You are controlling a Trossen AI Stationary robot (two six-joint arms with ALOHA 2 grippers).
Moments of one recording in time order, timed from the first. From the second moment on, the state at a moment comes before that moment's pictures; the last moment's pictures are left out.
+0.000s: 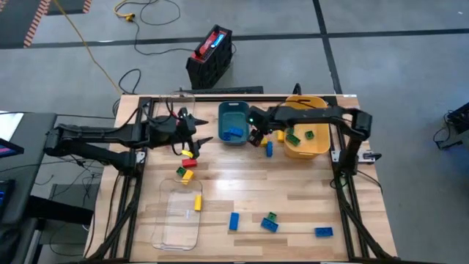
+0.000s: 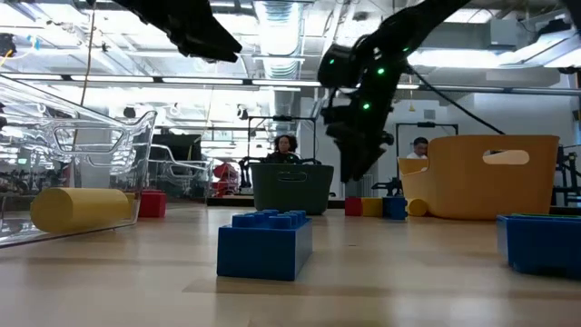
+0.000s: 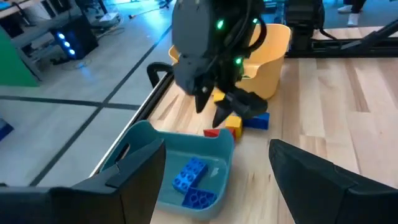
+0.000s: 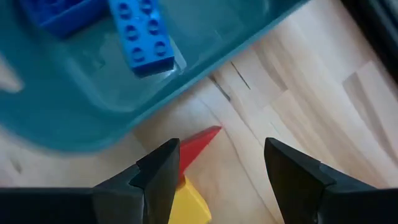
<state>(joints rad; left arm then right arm) 0.09 1.02 0.83 -0.12 -0.32 0.11 -0.33 1.81 1.24 -0.60 0.23 0.23</state>
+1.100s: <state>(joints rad) 0.09 1.02 0.83 -0.19 -0.32 0.14 -0.29 1.88 1.28 -0.71 0.18 0.23</state>
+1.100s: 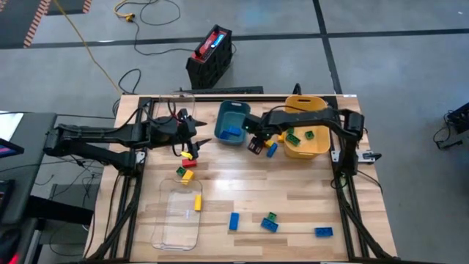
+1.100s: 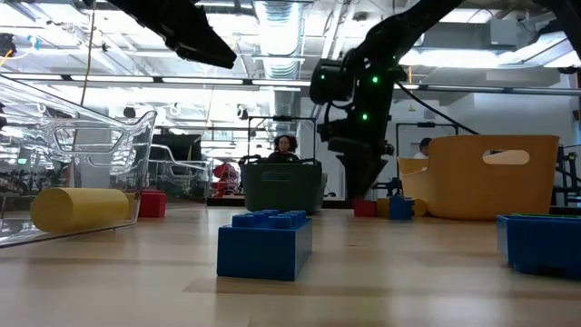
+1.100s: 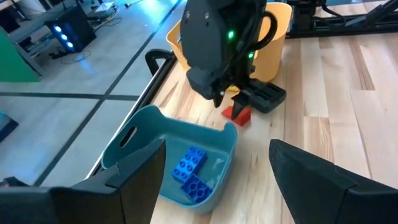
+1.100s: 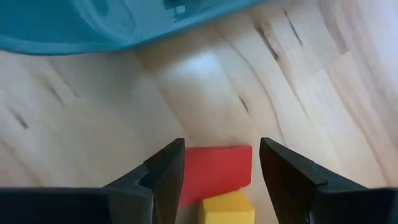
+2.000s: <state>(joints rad) 0.09 1.01 0.83 -0.23 -0.32 0.11 -0.24 1.97 1.28 -0.76 0.22 0.18</state>
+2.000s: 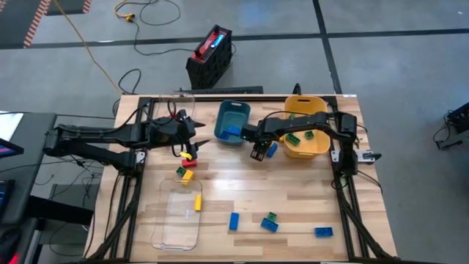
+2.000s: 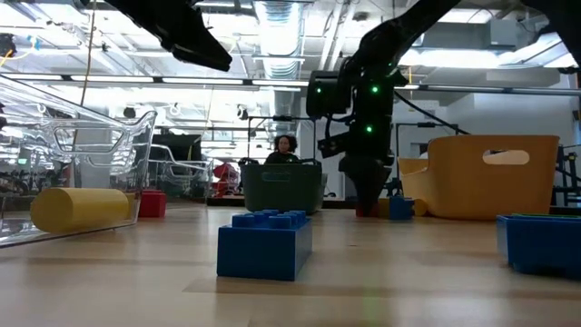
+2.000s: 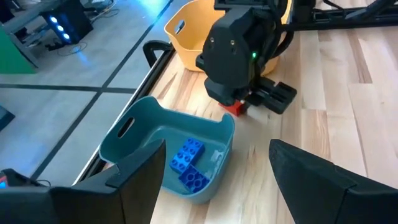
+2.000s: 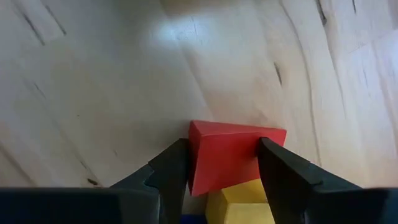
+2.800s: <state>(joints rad) 0.08 1.01 0.83 -0.26 -0.32 0.12 -0.11 1.94 1.41 -0.92 0.19 0.16</state>
